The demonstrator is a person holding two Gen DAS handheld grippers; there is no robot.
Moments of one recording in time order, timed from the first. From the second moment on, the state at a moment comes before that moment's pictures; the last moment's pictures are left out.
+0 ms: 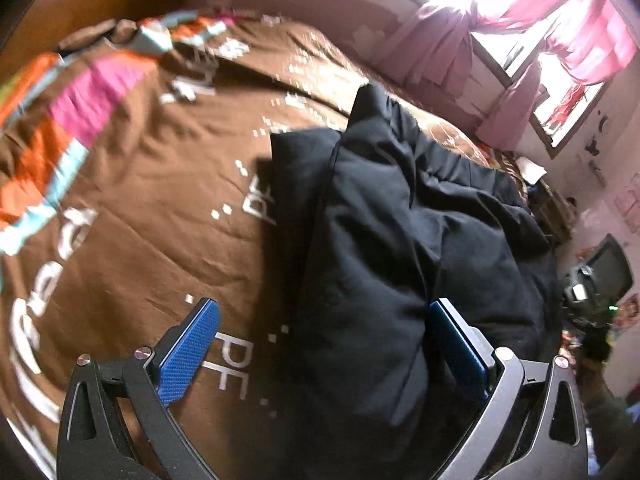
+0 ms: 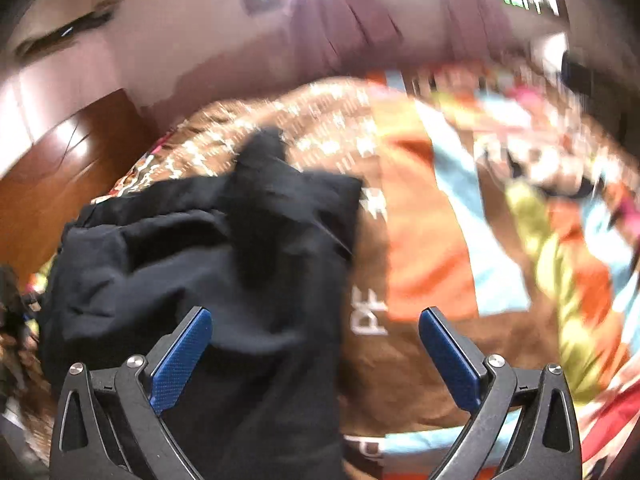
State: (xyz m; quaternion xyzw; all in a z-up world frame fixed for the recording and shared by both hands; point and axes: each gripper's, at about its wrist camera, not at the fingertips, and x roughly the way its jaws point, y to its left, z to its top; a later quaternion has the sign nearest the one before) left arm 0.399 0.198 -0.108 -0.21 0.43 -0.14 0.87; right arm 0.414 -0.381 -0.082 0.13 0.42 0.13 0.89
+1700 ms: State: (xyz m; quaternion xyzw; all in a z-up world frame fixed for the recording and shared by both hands) left arm 0.400 0.196 -0.074 -0.29 0.49 -0.18 0.81; right arm 0.433 -0.284 -0.040 0.14 0.51 0.16 0.83
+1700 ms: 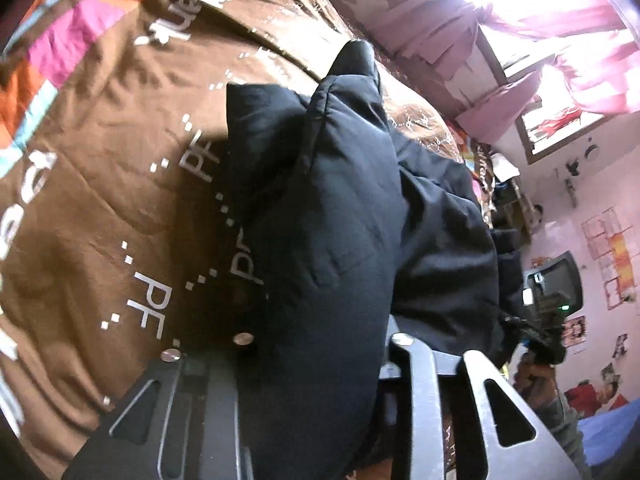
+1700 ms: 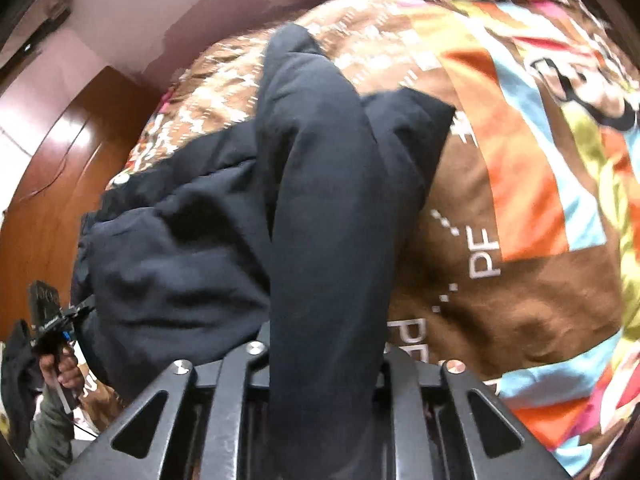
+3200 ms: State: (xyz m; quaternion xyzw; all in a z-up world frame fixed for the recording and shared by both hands) left arm 0.479 0.091 -0.078 -0.24 0.47 -0.06 0.84; right arm 0.446 -0.342 -0.023 -0.01 0.40 -0.01 0.92
